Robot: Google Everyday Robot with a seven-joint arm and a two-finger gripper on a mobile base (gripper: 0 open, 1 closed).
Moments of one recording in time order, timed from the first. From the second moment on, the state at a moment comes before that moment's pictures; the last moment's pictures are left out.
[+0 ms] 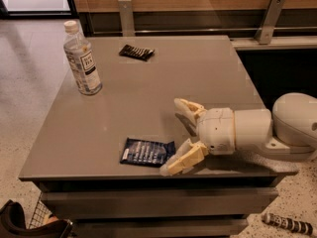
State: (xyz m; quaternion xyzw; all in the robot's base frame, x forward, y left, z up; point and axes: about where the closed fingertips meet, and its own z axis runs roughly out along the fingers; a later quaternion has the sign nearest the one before) arm 0.447 -0.025 0.832 -0.53 0.62 0.34 0.48
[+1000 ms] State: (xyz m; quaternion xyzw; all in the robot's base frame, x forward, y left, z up) arm 0.436 -0.001 0.821 -0.53 0.63 0.31 0.47
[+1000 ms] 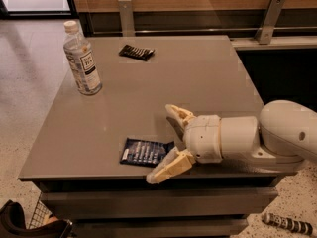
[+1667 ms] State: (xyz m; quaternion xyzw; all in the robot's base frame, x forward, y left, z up) arm 0.436 0.006 0.813 -0.53 0.64 0.31 0.46
